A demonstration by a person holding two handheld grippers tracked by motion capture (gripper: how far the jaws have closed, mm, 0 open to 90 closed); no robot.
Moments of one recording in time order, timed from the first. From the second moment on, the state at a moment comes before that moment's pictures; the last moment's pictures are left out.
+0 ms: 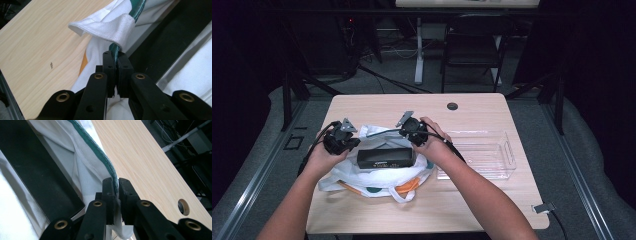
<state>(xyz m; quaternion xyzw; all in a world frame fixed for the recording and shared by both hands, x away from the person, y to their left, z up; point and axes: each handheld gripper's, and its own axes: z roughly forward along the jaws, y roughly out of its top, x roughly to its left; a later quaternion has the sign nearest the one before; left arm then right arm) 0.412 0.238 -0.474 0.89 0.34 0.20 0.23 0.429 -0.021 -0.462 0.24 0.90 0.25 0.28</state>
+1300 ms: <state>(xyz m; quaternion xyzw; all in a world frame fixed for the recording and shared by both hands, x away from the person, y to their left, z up) 0.435 0.234 -0.493 0.88 0.36 0.18 0.23 0.448 -0.019 -0.483 0.26 0.90 0.22 0.27</state>
